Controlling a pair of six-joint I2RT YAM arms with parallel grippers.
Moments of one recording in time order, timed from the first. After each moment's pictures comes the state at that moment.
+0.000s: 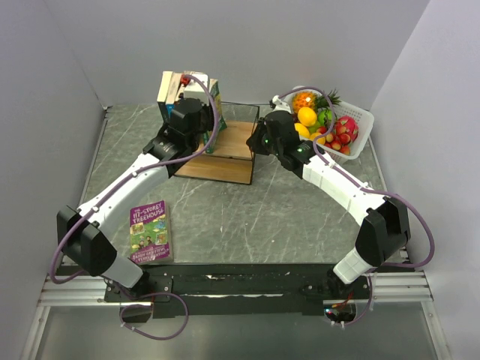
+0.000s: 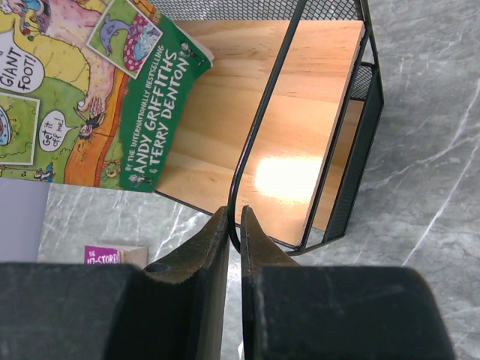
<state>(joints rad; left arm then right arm) -0.60 1.50 1.46 -0.13 -0.48 -0.12 0.59 1.56 1.37 -0.29 0.12 0.62</state>
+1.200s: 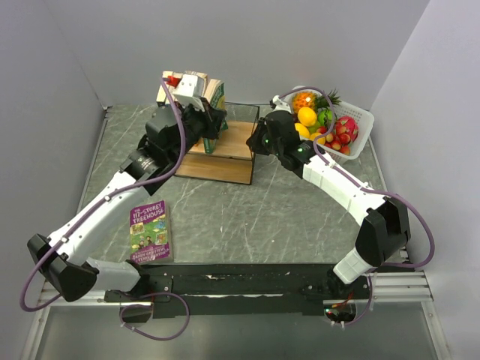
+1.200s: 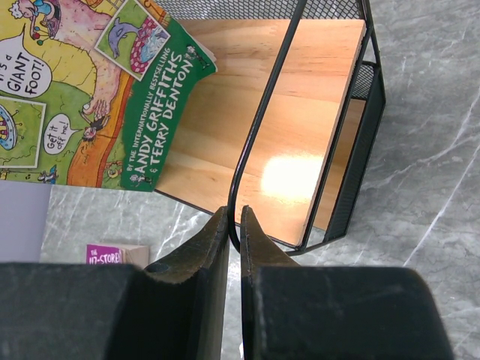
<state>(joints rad) -0.66 1.30 1.42 -0.11 -0.15 -0.30 0.58 1.56 1.37 -0.29 0.11 0.63</state>
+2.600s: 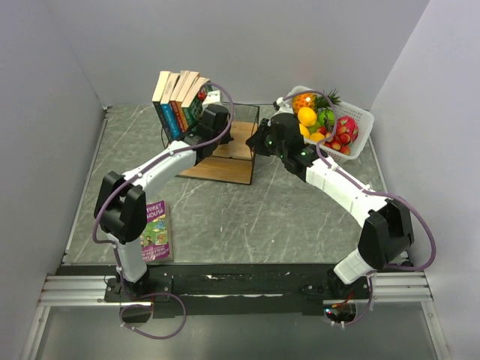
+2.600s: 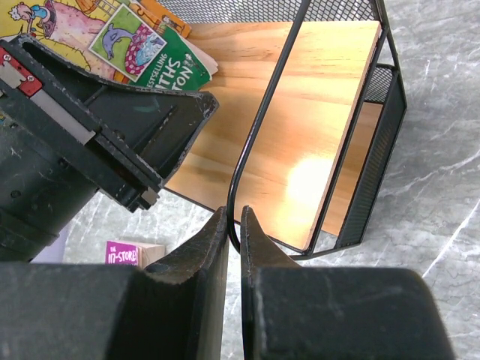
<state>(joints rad) -0.59 1.83 1.55 -0.23 -0.34 -0.54 0.56 1.53 1.29 -0.19 0.04 0.65</state>
